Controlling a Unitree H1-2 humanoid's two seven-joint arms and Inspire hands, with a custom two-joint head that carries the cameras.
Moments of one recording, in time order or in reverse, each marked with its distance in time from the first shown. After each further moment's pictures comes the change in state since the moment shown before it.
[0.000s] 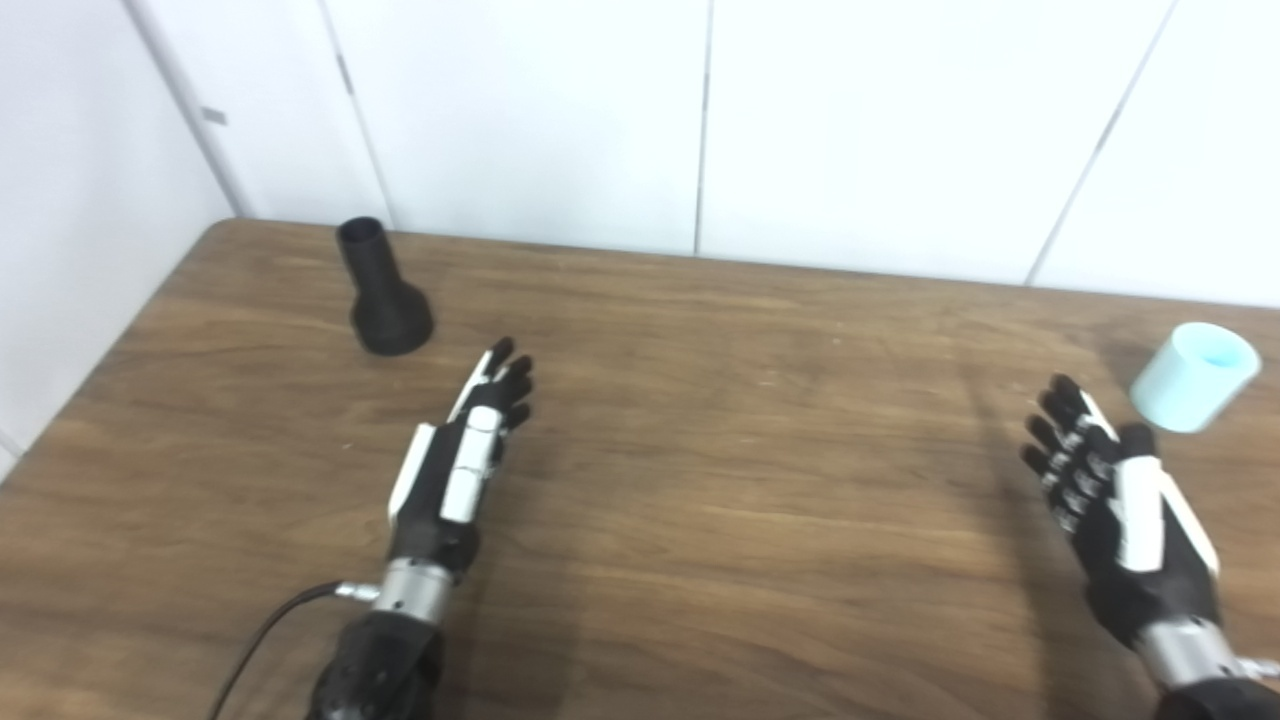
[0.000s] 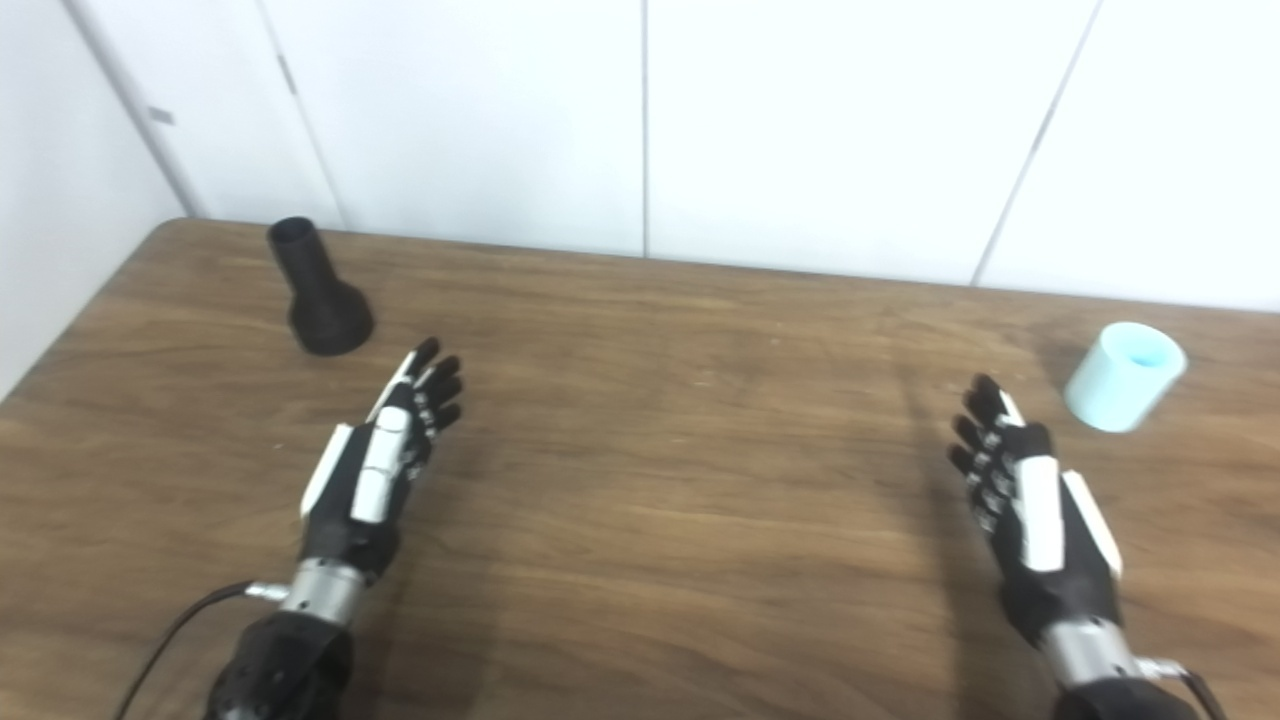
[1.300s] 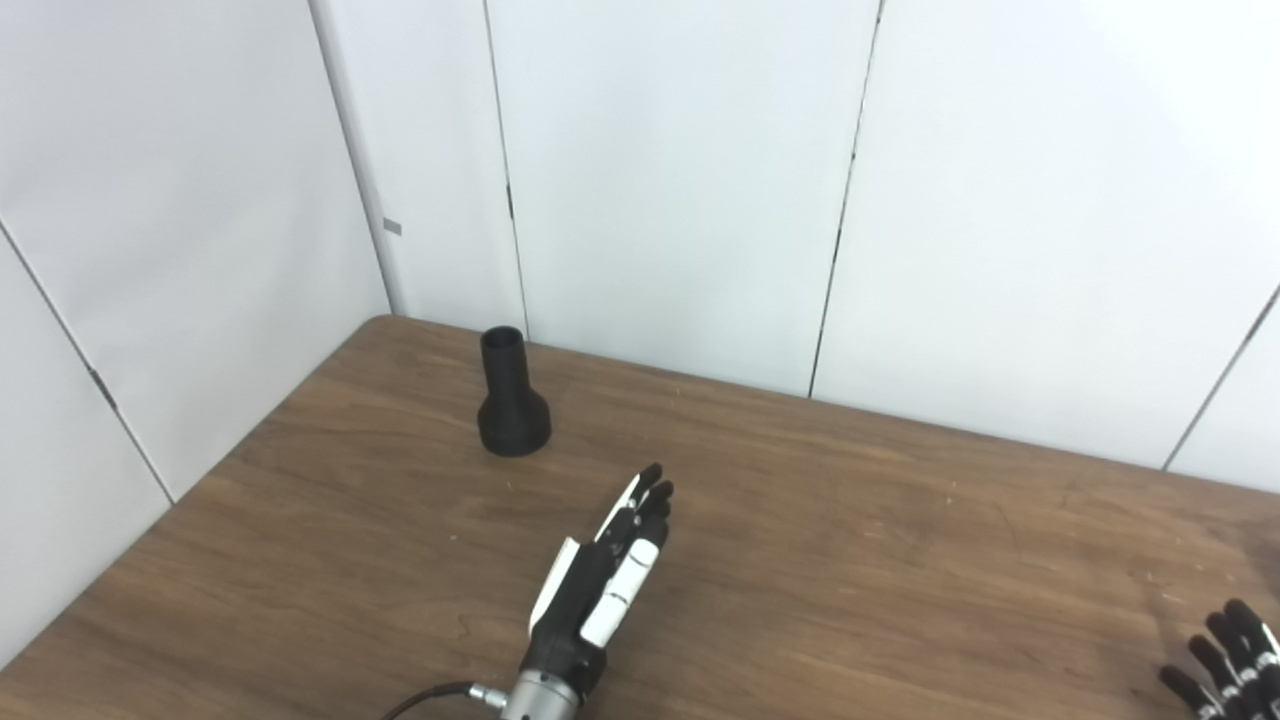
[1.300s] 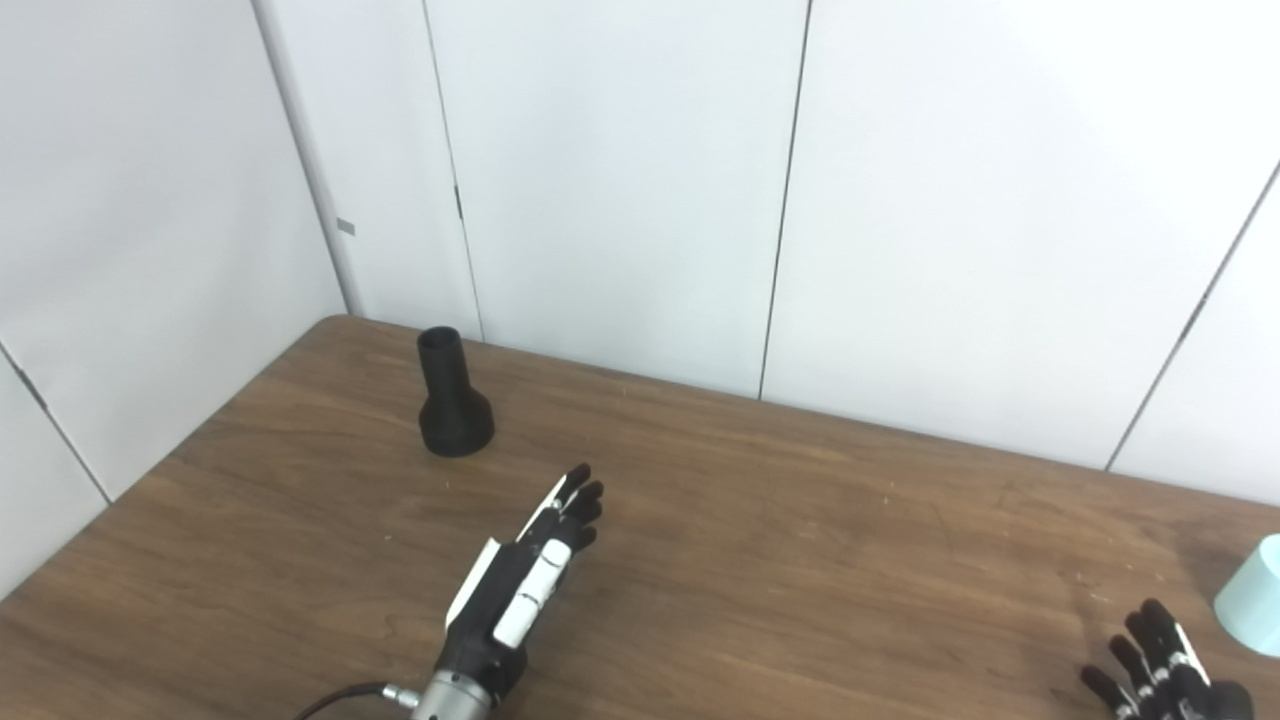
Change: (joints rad) left arm -0.016 -0.035 -0.060 0.097 0.078 -0.109 0.031; right arm -0.005 -0.046 -0.040 0.231 0.072 -0.242 0.123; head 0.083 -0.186
